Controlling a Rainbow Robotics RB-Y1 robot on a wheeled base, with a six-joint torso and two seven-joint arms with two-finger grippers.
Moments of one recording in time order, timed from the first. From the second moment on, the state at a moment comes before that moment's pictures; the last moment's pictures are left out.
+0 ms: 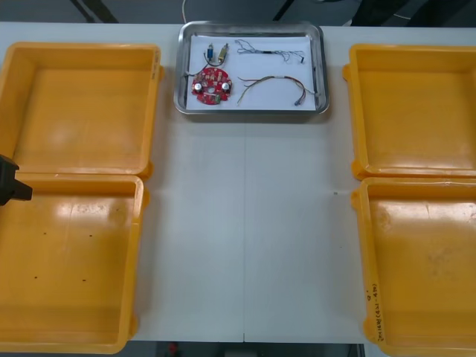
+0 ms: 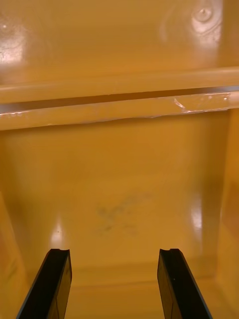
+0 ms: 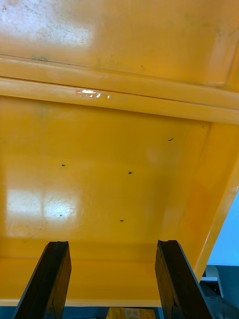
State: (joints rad) right arm -0.06 -0.91 -0.36 -2.20 -0.97 1.82 1.16; left arm -0.17 0.93 0.32 -2.25 1.08 1.91 -0.96
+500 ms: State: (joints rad) right arm -0.06 -0.91 -0.36 -2.18 -0.98 1.81 1.28; left arm -0.17 0.93 0.32 -2.25 1.08 1.91 -0.96
